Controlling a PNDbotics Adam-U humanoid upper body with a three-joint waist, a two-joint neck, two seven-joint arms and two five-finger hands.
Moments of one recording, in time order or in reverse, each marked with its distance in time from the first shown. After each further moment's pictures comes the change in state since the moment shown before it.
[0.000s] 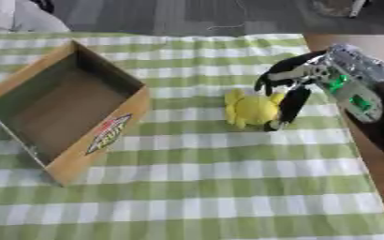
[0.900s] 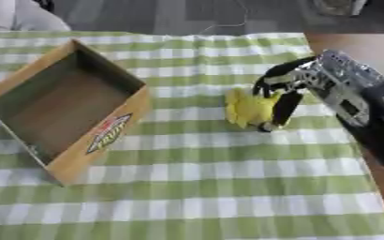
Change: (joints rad) left arm -0.001 -0.001 0.000 0.000 0.000 0.002 -0.003; right arm -0.003 0.051 0.013 0.060 0.064 0.040 0.006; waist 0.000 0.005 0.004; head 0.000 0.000
